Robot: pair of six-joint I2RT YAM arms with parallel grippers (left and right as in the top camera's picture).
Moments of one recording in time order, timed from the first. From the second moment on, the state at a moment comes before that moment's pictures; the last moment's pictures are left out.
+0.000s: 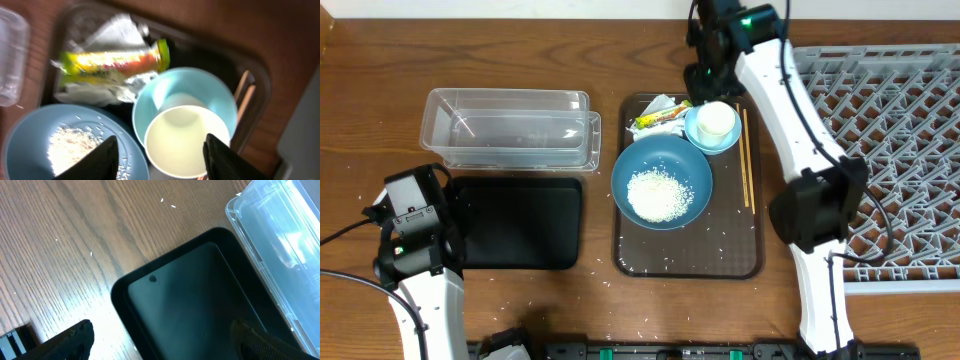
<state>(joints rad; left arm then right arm) 0.36 1.02 0.86 -0.92 -0.28 -0.65 0.36 2.37 2.42 -1.39 -0.05 0.09</state>
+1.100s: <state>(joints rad) 0.36 1.02 0.86 -0.92 -0.28 -0.65 0.44 2.43 2.27 -1.36 0.09 0.20</state>
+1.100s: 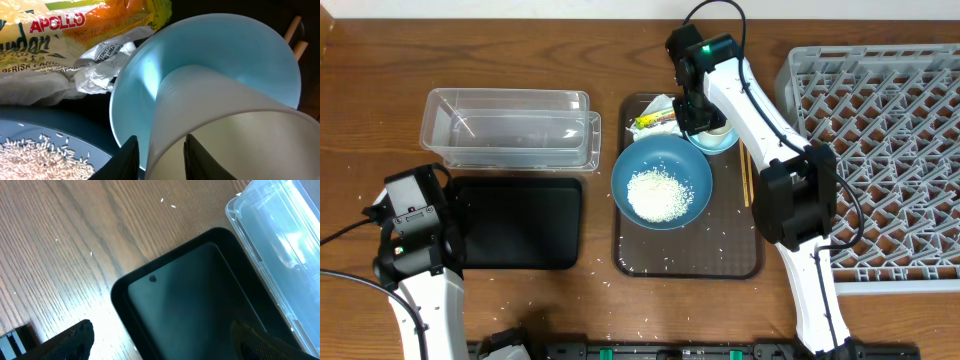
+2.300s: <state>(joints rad) 0.36 1.02 0.86 -0.92 -0.28 -0.65 0.41 2.43 2.62 -1.58 0.03 0.21</state>
